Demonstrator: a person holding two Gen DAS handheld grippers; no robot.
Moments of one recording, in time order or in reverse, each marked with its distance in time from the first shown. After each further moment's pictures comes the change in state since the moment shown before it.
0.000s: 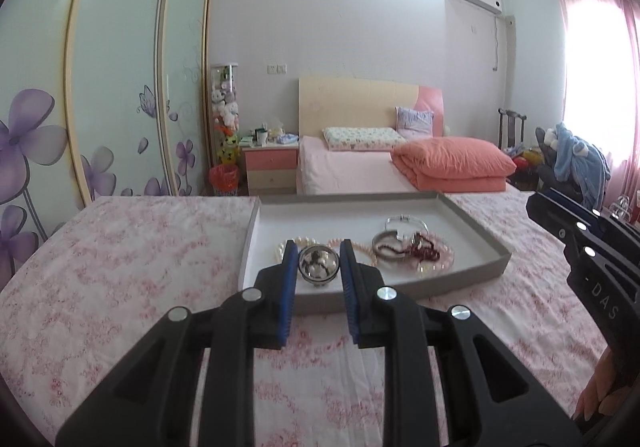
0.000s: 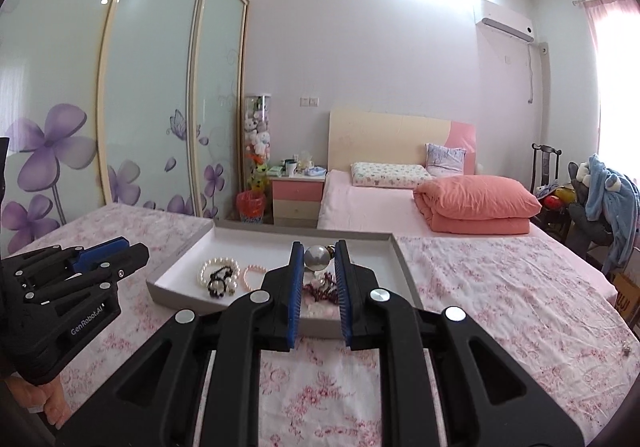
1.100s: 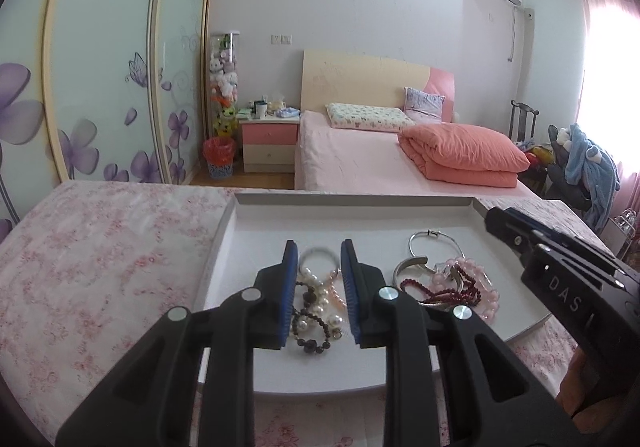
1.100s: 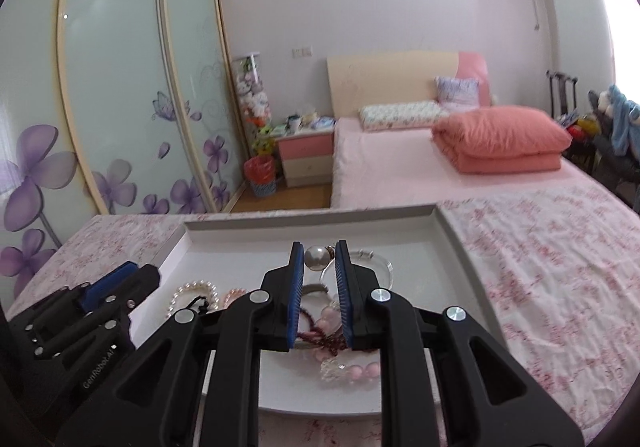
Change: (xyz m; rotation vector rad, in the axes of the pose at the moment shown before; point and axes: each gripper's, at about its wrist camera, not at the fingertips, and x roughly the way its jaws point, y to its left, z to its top) left arm 0.125 0.013 0.023 -0.055 0.115 -0.012; right arm 0.135 -0.008 0.004 0.170 0.216 0.068
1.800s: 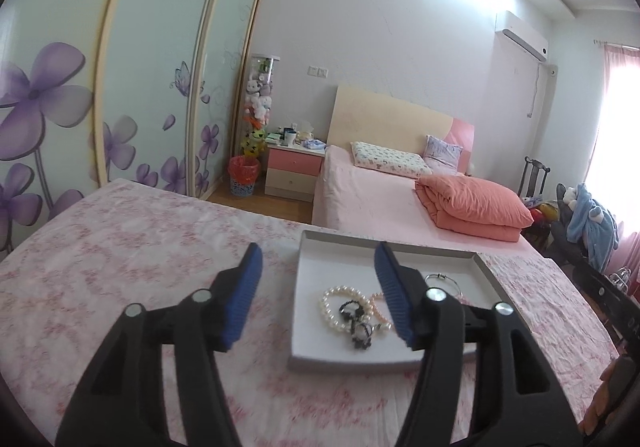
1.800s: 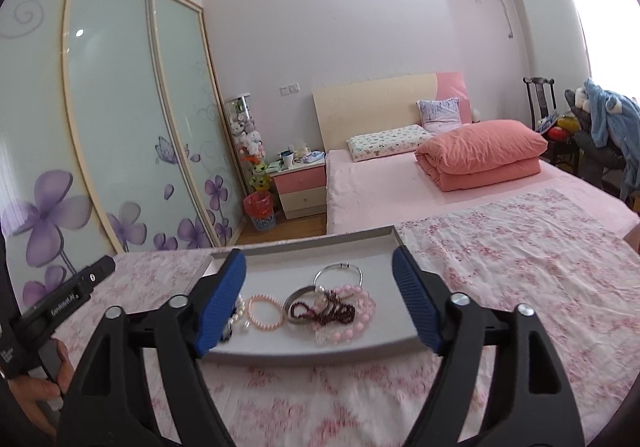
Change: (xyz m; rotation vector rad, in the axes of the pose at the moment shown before) left arm -0.106 0.069 0.011 -0.148 -0.124 0.047; right arm -0.119 -0.009 0.006 0.065 -0.127 -0.026
